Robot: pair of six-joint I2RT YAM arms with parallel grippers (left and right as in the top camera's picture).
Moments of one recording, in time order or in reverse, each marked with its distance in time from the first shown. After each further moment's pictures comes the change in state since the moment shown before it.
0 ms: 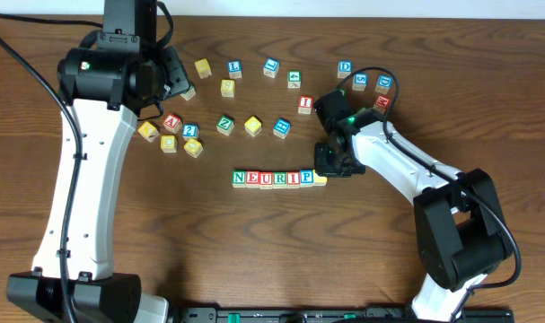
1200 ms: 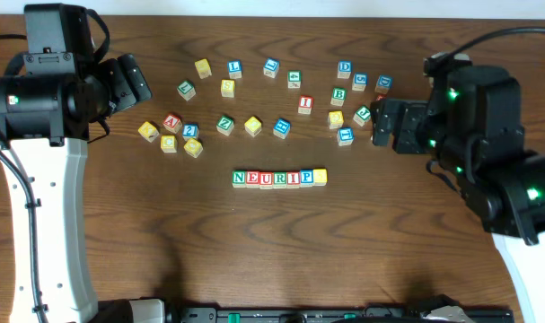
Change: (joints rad) left arm 0.167 -0.131 0.027 -0.118 -0.076 0.116; right arm -0.145 -0.697 0.278 -0.239 0.061 -0.158
